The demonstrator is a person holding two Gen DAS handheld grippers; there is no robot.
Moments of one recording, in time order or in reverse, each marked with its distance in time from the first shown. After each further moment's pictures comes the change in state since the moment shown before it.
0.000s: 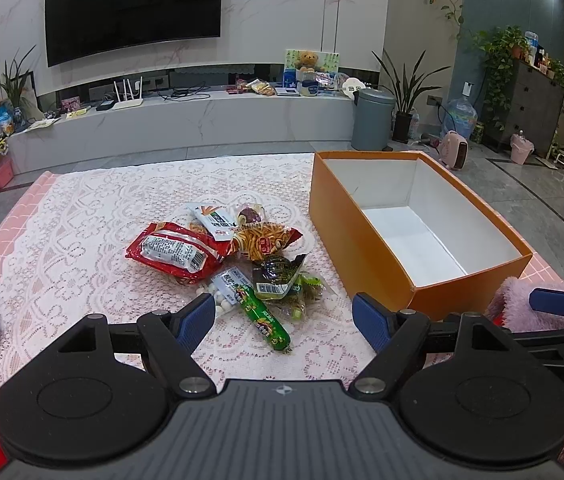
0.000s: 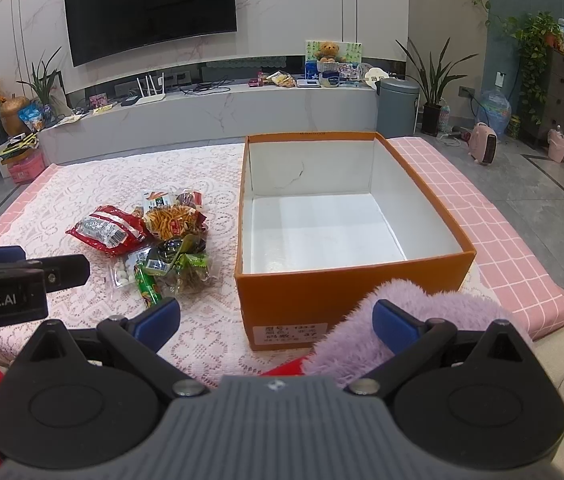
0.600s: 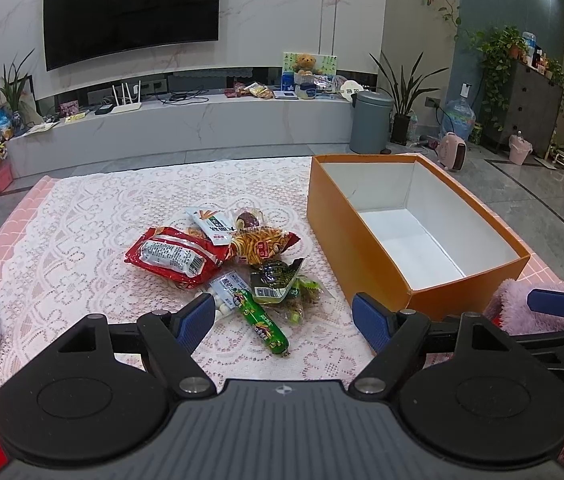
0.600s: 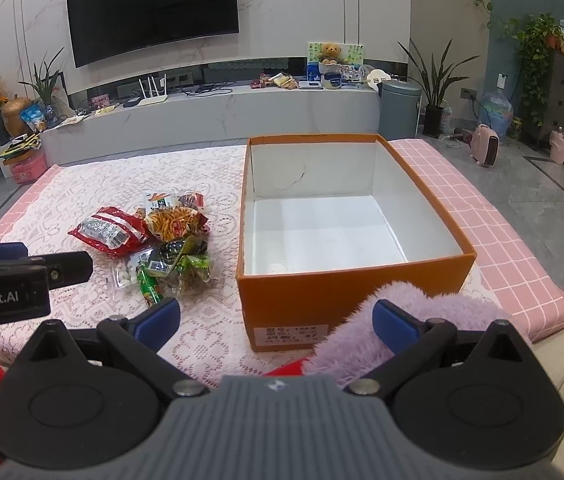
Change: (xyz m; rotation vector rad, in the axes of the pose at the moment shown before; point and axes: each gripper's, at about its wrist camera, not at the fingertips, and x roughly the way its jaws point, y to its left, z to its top) left arm -0.001 -0.003 0.002 0.012 -0.007 0.000; right arm -0.002 -0.001 0.000 -0.005 -0.005 0.006
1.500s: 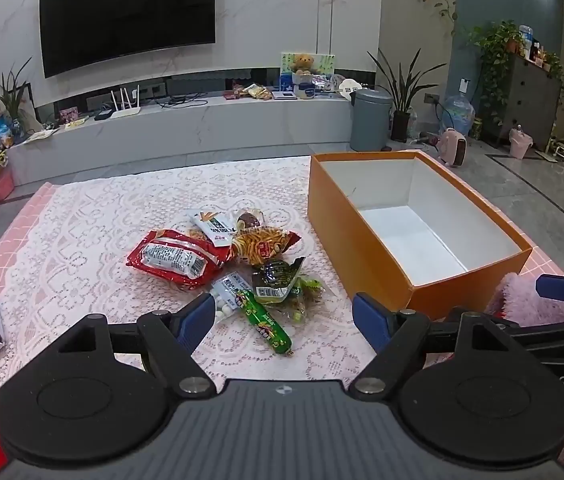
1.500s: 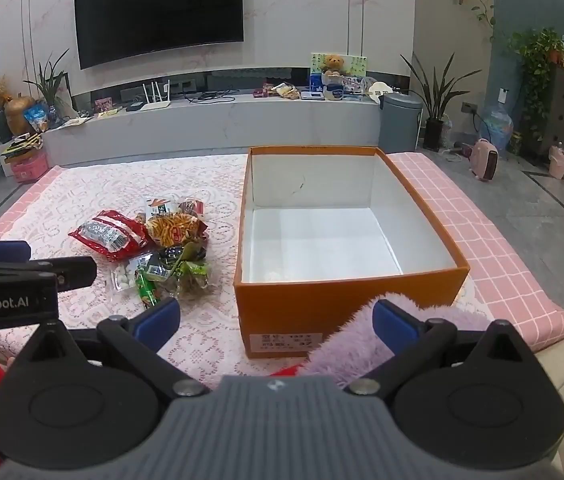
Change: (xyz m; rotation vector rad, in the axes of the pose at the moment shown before) left arm 0.002 -0.001 0.000 0.020 0.003 0.009; right arm -0.008 0.002 0.001 -0.036 -0.033 -0.013
